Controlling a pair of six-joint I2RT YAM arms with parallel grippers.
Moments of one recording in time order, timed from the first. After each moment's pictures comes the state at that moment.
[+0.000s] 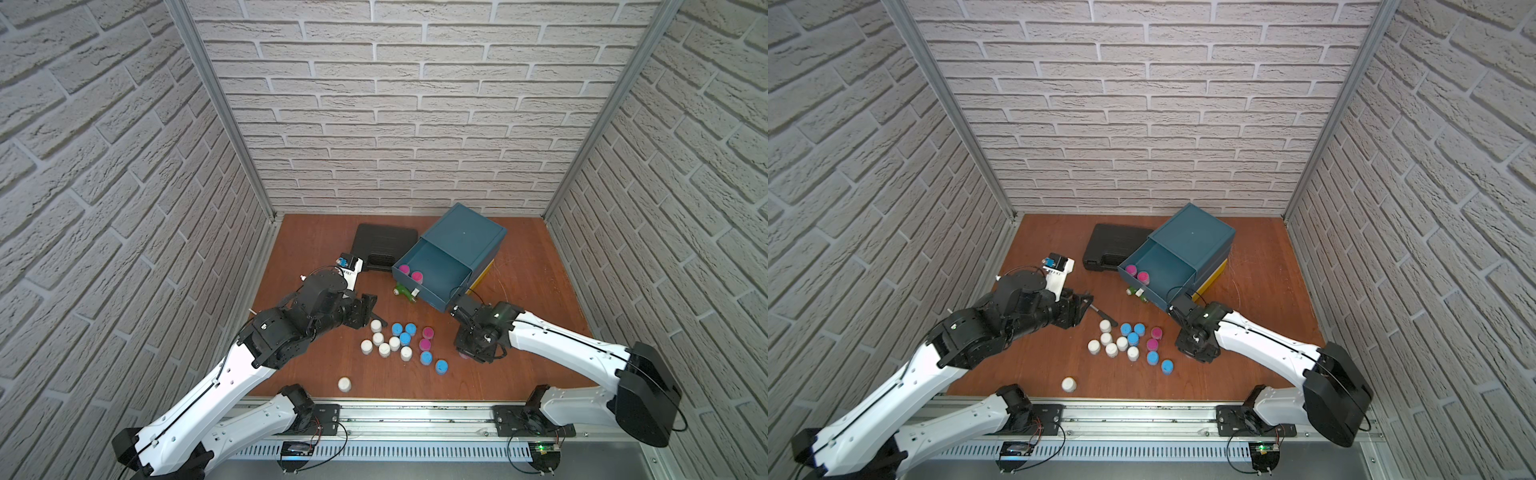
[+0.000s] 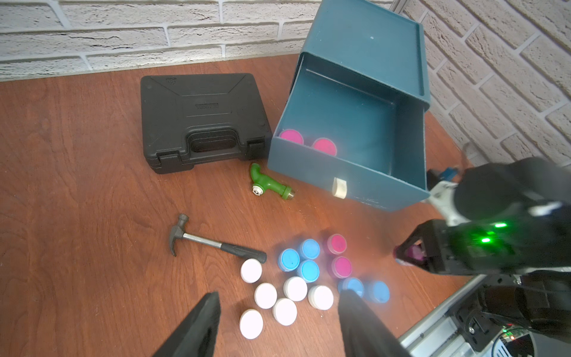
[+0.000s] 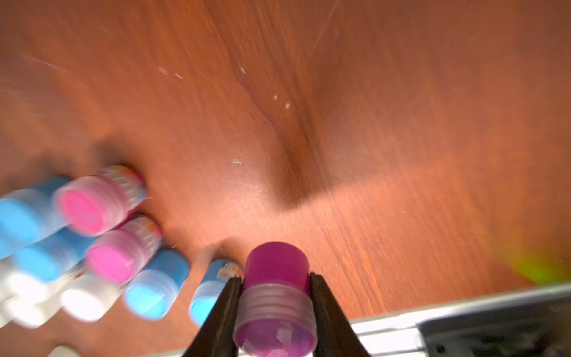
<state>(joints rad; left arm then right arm) -0.80 0.87 1.10 -0.87 -0.15 -0.35 0.74 1.24 0.88 -1.04 0.08 1.24</state>
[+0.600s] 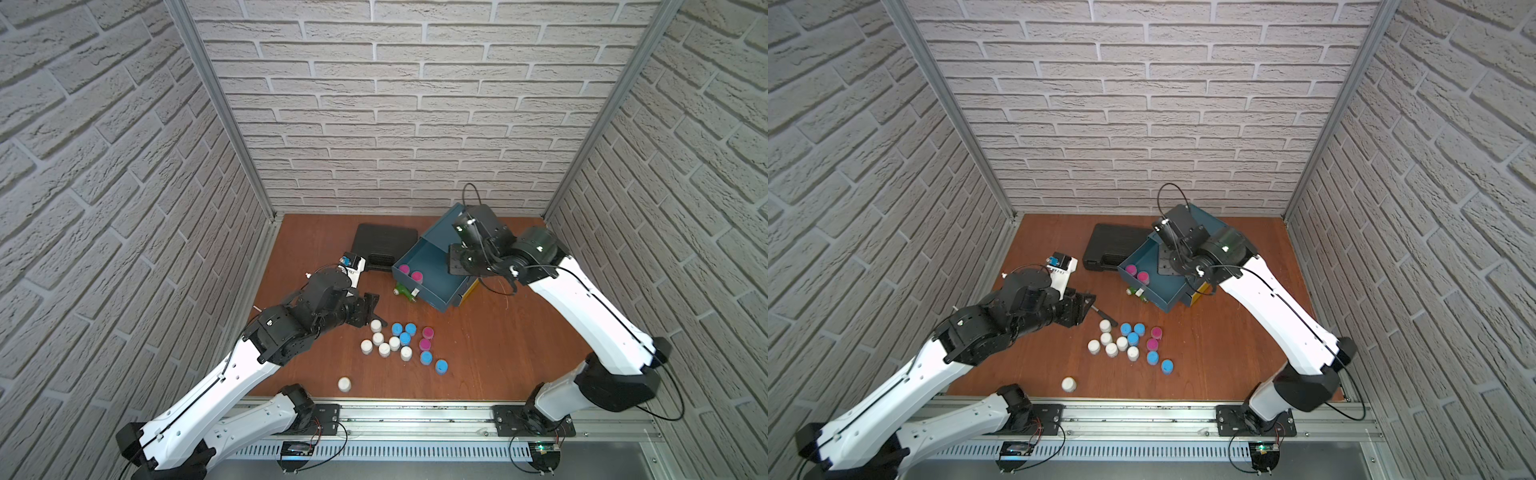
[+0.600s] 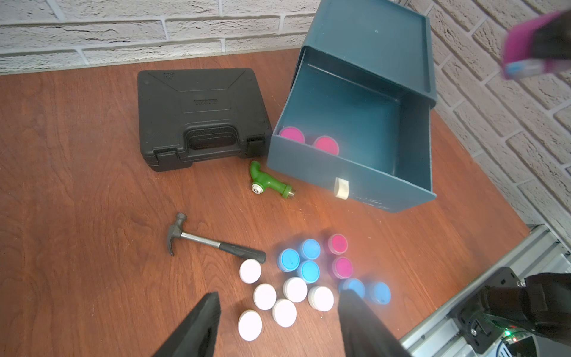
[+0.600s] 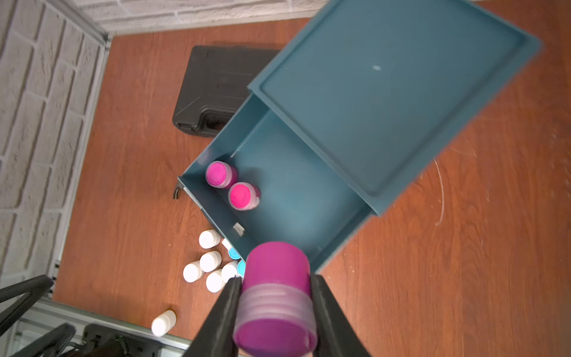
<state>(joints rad) -0.80 0.90 1.10 -0.86 -0.15 -0.36 0.72 1.62 2.01 -1.39 0.27 0.65</state>
